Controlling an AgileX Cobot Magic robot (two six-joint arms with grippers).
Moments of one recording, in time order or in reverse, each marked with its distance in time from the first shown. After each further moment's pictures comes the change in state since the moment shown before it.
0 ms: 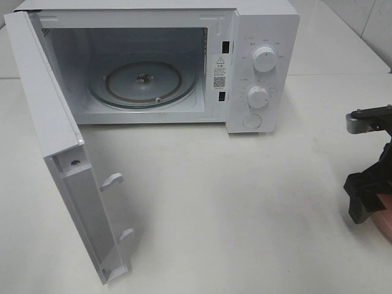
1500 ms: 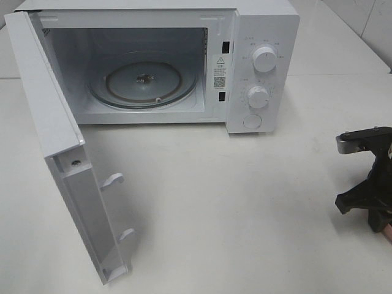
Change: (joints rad) left arm 0.000 0.000 0.000 0.000 0.000 0.000; right arm 0.000 0.177 0.000 -0.108 -0.090 0.120
